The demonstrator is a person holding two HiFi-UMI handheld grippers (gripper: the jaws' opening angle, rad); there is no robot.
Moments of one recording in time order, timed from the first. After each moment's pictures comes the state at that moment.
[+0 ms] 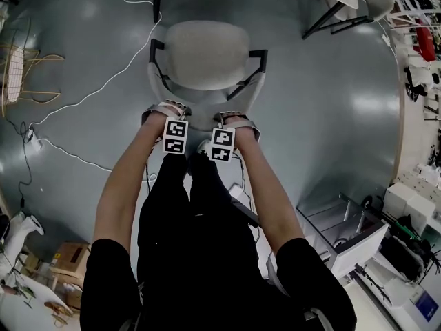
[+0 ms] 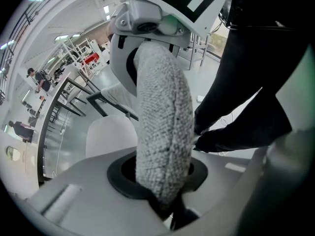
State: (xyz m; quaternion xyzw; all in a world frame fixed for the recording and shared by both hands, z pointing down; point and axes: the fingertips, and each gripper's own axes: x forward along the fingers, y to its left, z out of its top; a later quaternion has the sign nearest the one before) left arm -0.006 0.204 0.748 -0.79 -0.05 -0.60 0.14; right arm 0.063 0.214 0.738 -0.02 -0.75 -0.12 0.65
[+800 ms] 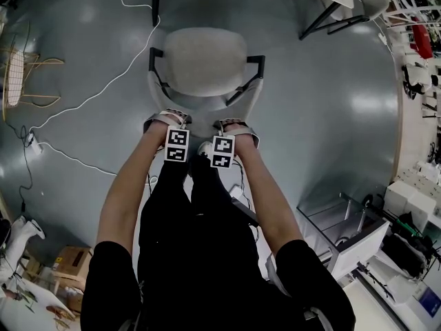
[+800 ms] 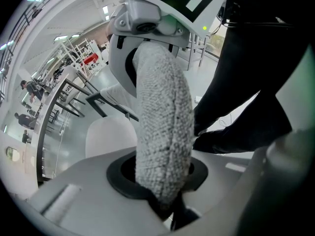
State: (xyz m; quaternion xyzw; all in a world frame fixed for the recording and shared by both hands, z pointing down) left arm -0.008 0.230 0.750 -0.79 -0.05 -0.59 0.14; right arm 0.060 0.240 0.740 -0.02 -0.75 -0.12 0.65
